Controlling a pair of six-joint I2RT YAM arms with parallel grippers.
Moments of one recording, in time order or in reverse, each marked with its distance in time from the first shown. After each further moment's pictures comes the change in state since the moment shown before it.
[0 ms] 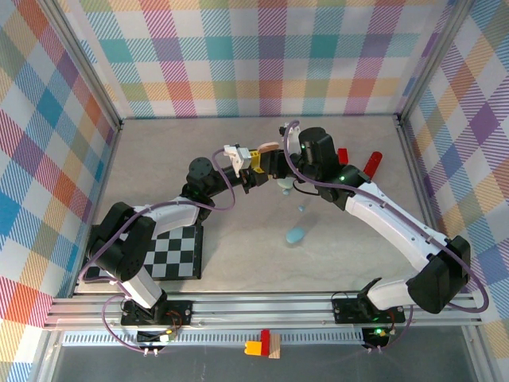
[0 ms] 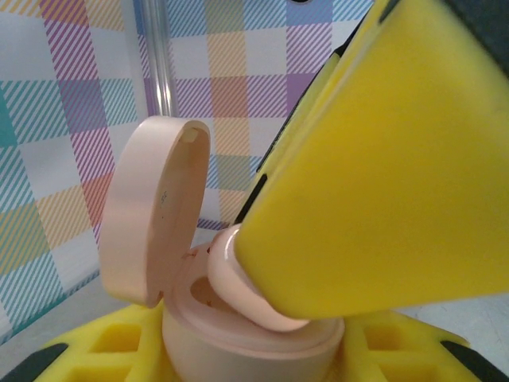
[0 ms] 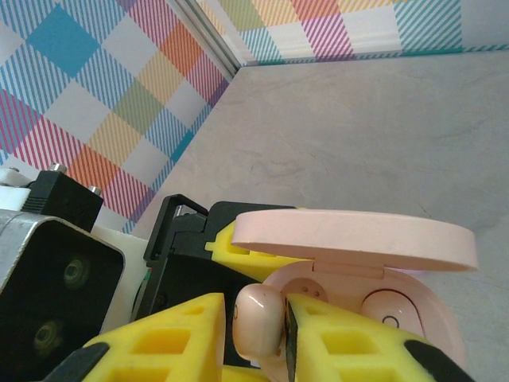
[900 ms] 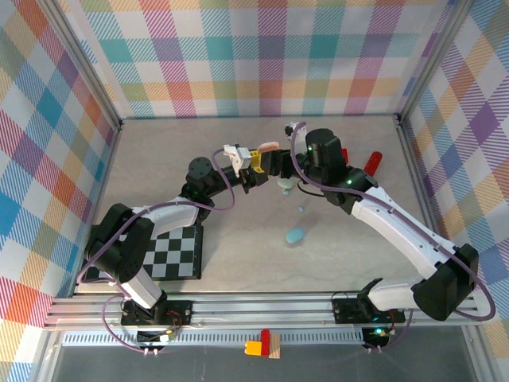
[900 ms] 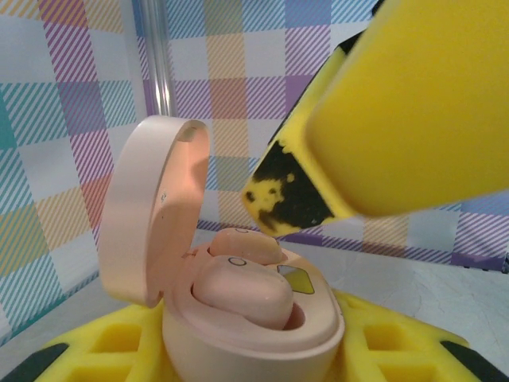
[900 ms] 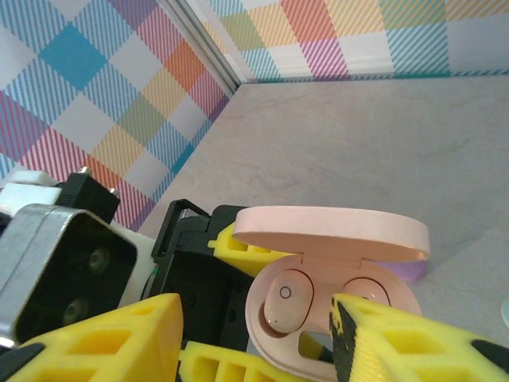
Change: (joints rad) left arm -0.001 -0.012 0.000 -0.013 0.000 0.000; right arm 0.000 -0.064 -0.027 0.011 0.007 -0.018
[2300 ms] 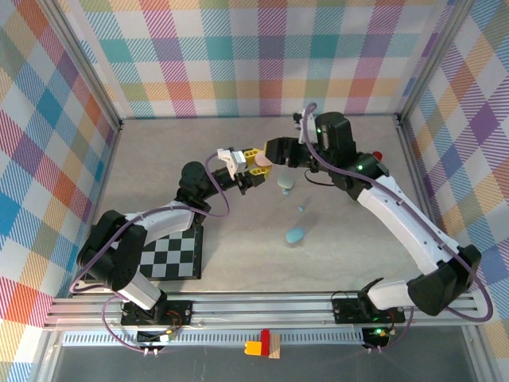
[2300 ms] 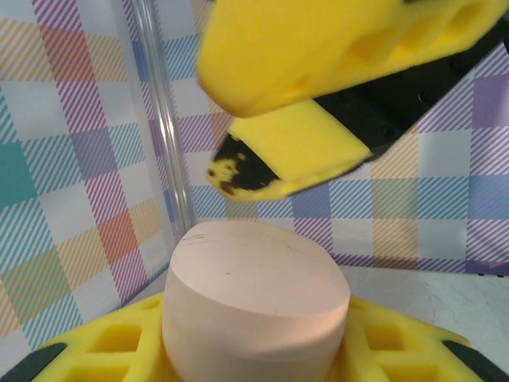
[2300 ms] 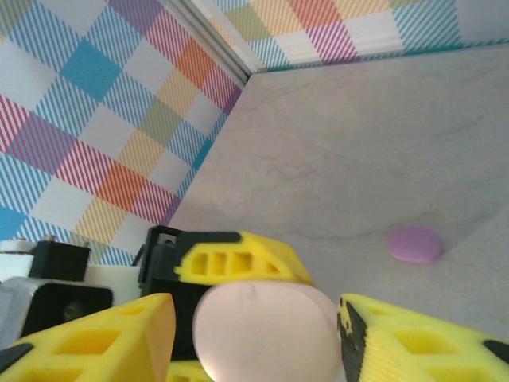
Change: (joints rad) left arm 0.000 -0.069 -0.049 0.064 -0.004 0.048; right arm -0.093 0.026 0.150 -0.179 -0.115 0.087
